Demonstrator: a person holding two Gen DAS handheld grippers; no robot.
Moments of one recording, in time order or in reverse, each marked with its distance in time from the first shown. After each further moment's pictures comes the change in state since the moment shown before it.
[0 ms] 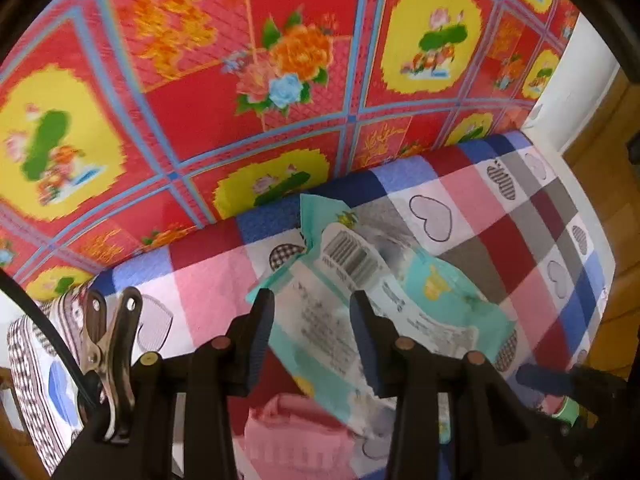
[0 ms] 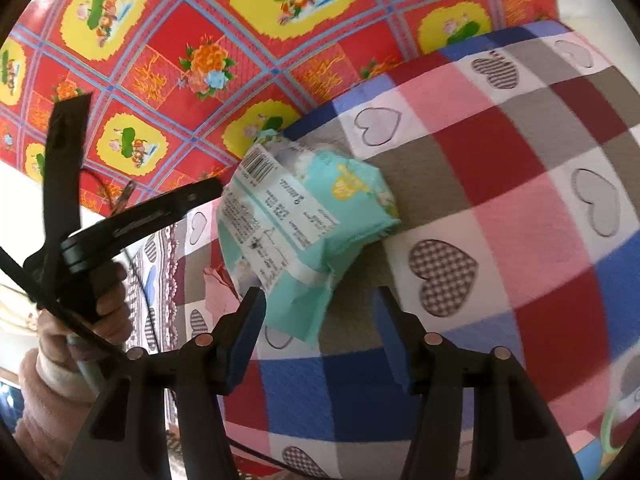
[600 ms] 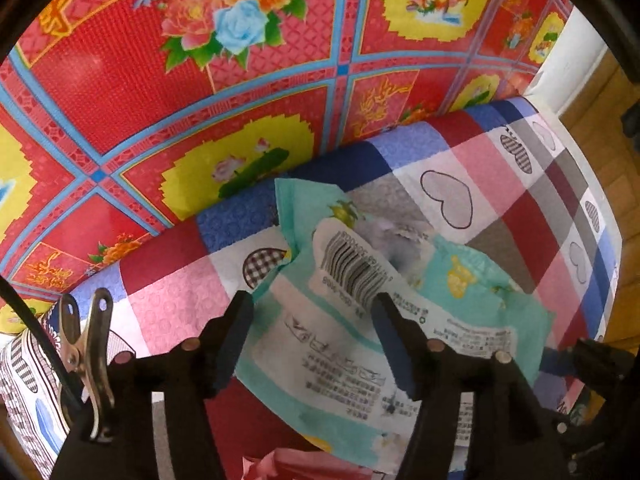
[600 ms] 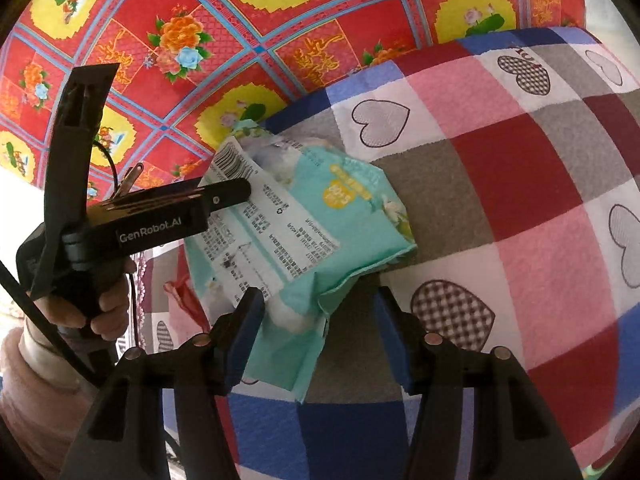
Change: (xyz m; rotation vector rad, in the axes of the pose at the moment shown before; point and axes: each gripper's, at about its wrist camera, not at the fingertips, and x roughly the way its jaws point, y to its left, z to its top) left arm 0.057 -0.001 0.010 0.068 0.084 -0.052; right arm 0.038 0.001 0.020 -0.057 0.030 -0.063
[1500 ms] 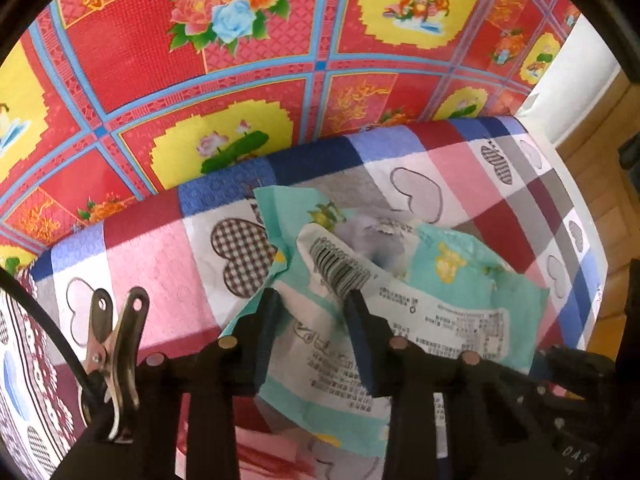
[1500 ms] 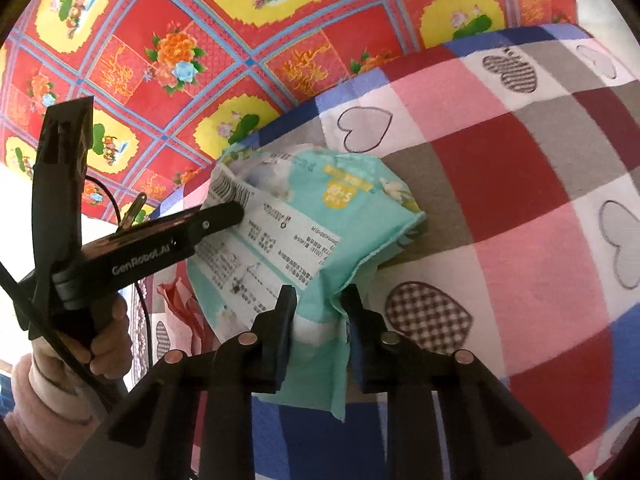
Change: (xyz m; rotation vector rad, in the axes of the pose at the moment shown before) left arm -0.014 -0.022 -0.025 -0.104 -0.049 -0.042; right arm -0.011 -0.018 -0.003 0.000 -0.046 0.029
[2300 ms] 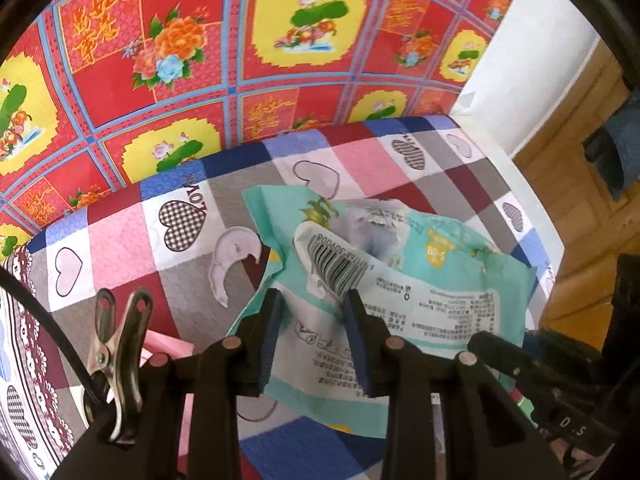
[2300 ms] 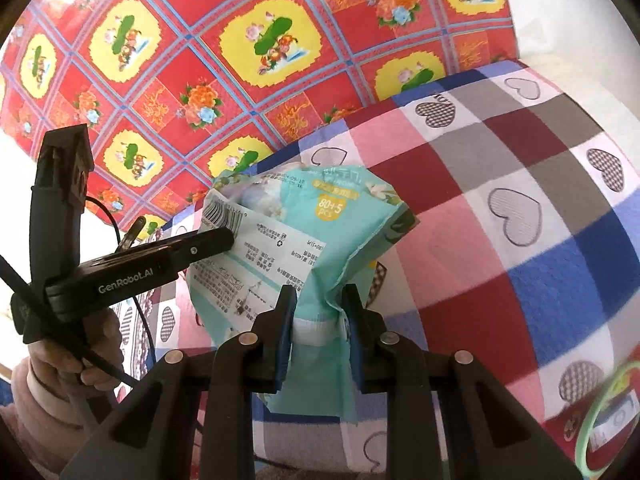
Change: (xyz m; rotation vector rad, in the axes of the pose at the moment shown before) left arm -0.059 -0.061 -0.046 0.042 -0.080 -0.089; right arm -0.087 -0.027 -0.049 -0.014 -0.168 -0.031
